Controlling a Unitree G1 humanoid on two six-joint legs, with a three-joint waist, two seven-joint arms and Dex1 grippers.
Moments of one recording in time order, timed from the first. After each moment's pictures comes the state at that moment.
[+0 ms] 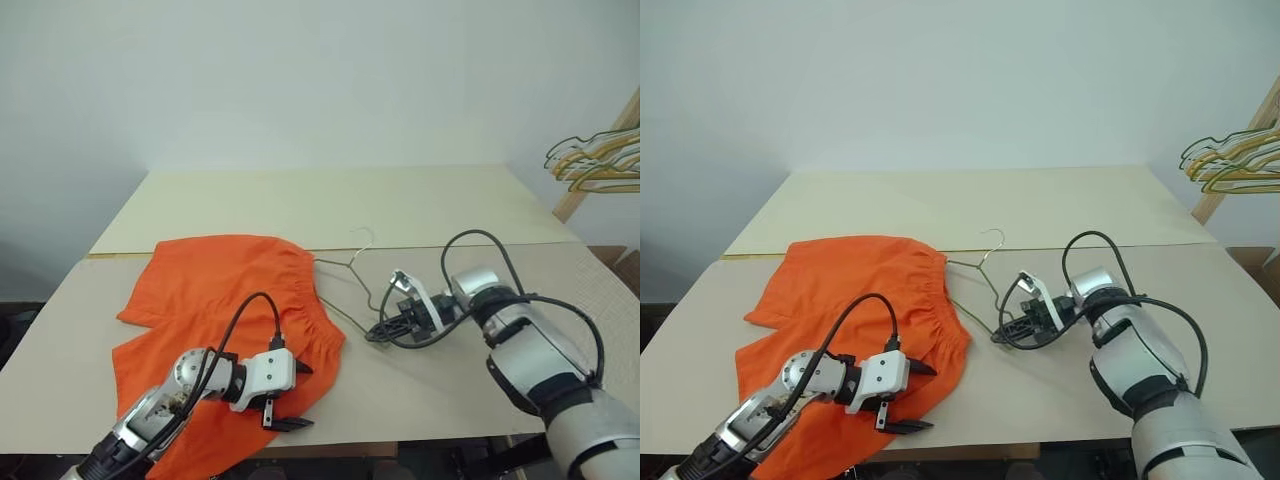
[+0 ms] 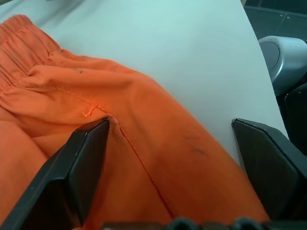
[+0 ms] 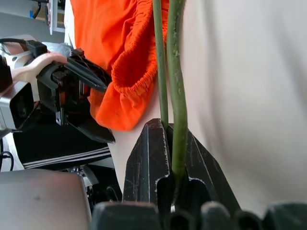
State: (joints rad) left arm -0.06 0.69 -0.41 -0.26 -0.09 0.21 -1.08; right arm -1.02 -0.41 0.59 1.21 0.40 0.97 1.57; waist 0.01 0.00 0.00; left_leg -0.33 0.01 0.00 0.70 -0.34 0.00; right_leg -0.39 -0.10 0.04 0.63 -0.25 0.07
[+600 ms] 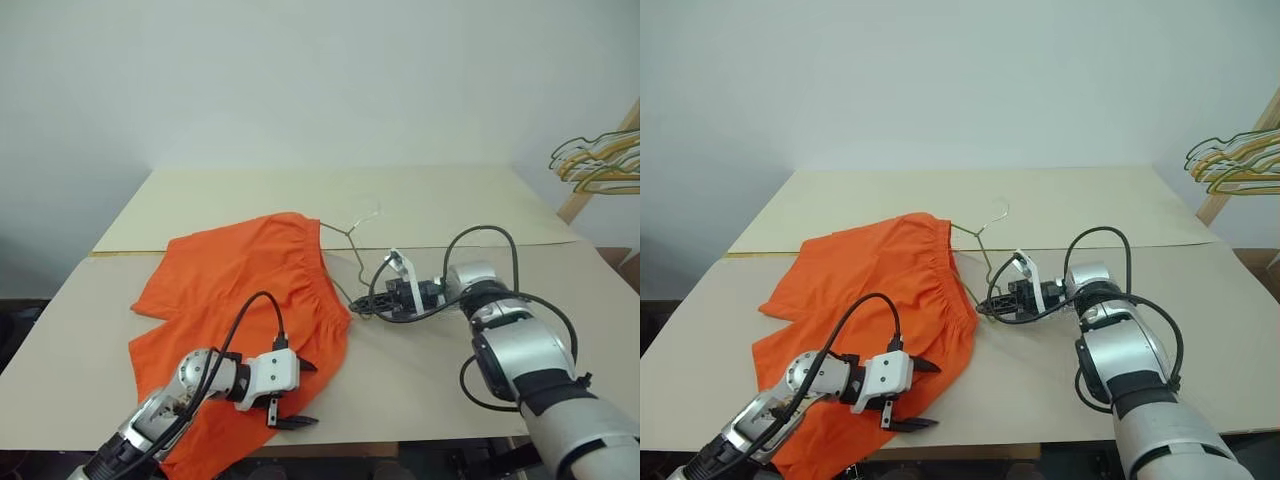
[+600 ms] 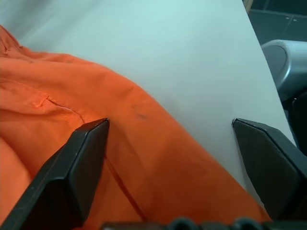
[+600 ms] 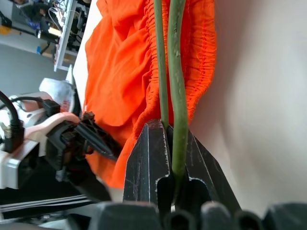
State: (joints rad) left arm -0.06 0.66 -0.41 -0.25 -0.07 0.17 -1.04; right arm -1.00 -0.36 0.21 1.19 0.26 0.80 1.41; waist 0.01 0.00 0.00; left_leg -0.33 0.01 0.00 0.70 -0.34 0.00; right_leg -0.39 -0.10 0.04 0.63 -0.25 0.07
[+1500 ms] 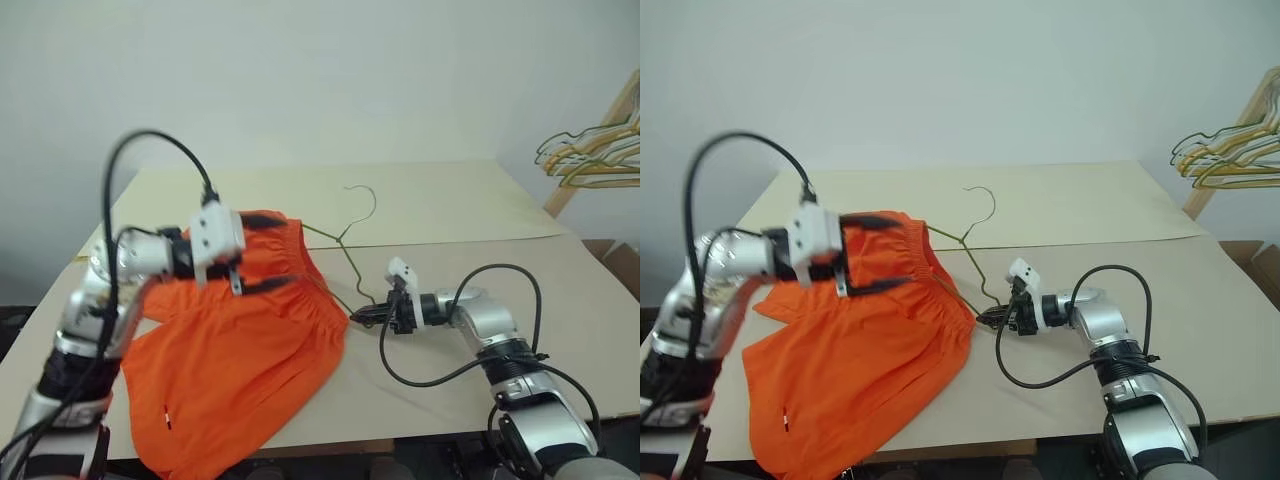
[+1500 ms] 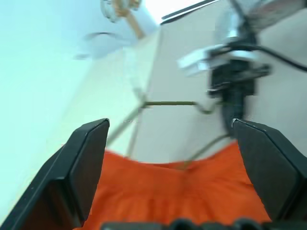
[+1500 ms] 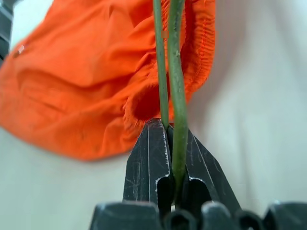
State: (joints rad) left arm -0.59 0.77 -0.02 -0.12 -0.35 0.22 -1.11; right arm -0.56 -0.46 0.18 0.37 0.22 0.56 1.24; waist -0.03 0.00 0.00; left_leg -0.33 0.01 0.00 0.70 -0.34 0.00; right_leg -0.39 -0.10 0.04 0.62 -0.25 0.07
